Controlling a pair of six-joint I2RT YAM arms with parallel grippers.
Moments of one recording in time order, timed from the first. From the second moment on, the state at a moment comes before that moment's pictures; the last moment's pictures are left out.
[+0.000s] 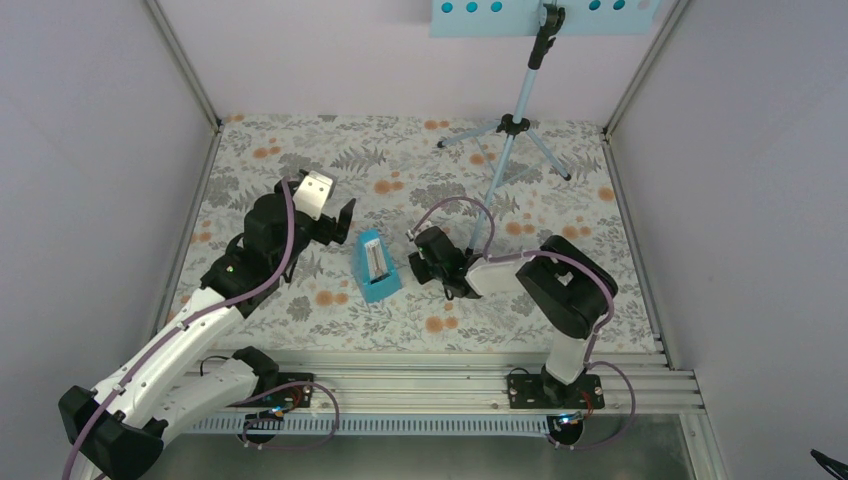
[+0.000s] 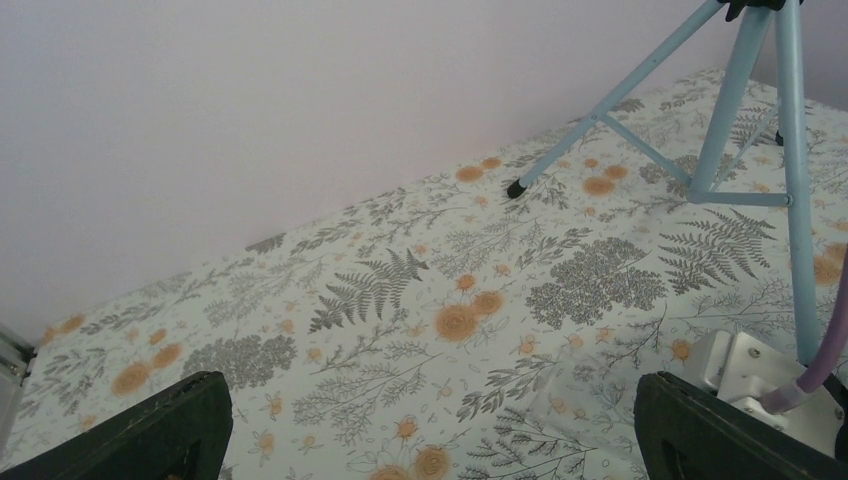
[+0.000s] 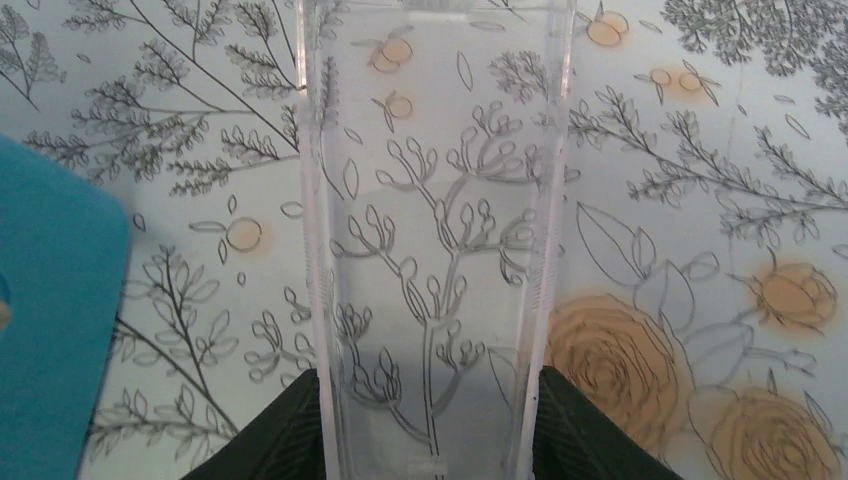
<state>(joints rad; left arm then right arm) -0.56 0.88 0.83 -0.24 -0.20 0.09 0.82 1.83 0.80 0.24 0.22 0.18</state>
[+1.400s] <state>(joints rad) -0.75 1.12 0.84 -0.23 0.61 0.13 0.77 0.98 0.82 -0.70 -0.37 0.34</state>
